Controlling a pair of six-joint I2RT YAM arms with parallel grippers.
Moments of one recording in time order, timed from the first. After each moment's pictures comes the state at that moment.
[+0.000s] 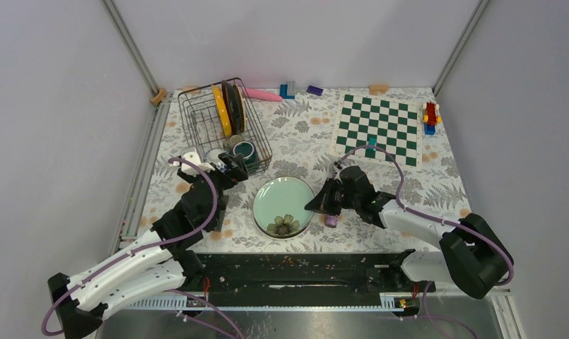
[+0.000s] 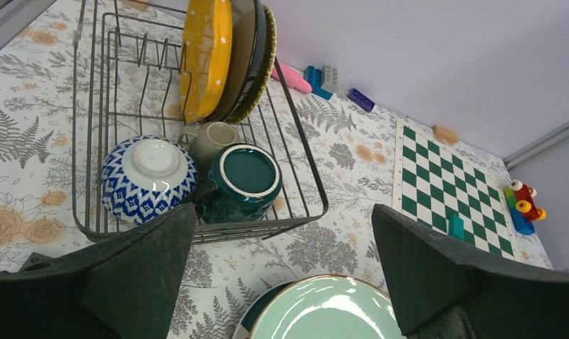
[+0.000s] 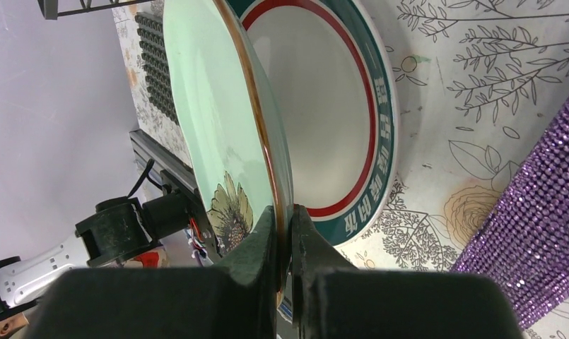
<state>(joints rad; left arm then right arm) -0.90 0.68 0.63 -0.06 -0.92 -0.54 0.65 1.25 0.52 0.06 -0.34 1.00</state>
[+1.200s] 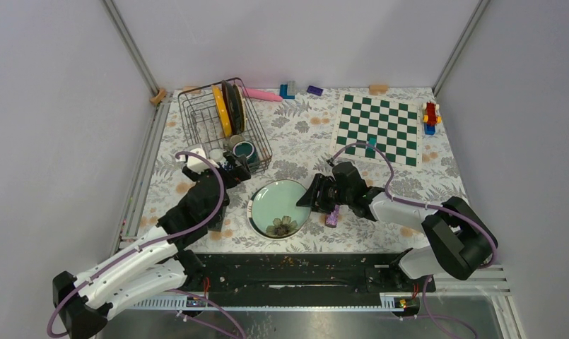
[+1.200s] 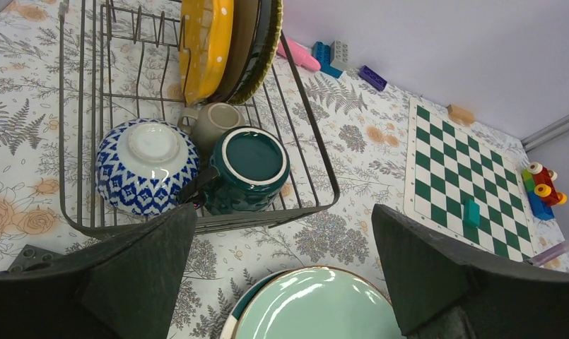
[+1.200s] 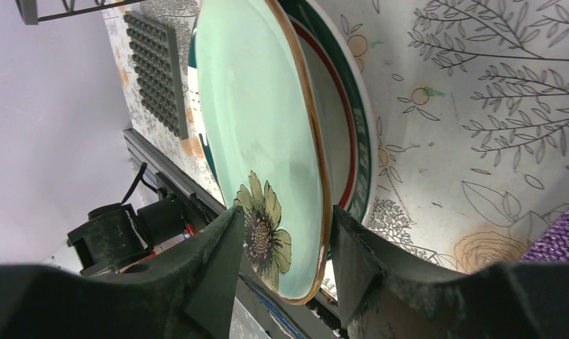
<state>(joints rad) -0.82 0.74 0.61 -0.07 -0.82 -0.58 0.65 1.41 0.58 0.14 -0.37 0.98</state>
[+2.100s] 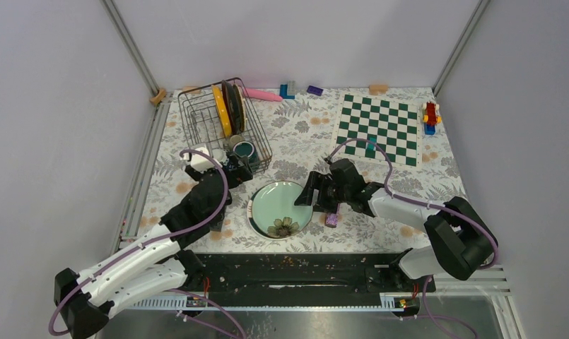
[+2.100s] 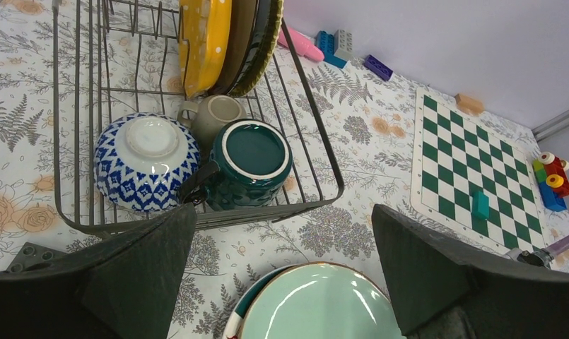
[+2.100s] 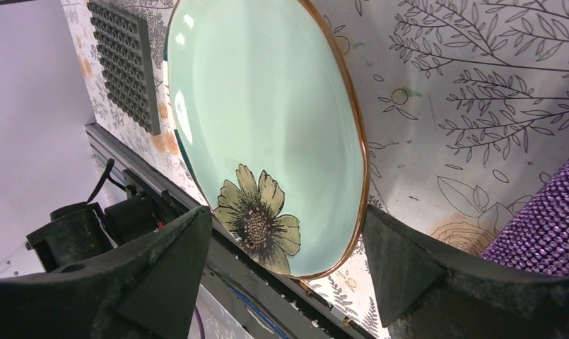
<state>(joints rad) -0.82 0.77 0.61 -0.07 -0.81 -0.58 0.65 1.41 0.63 0.00 -0.34 0.90</state>
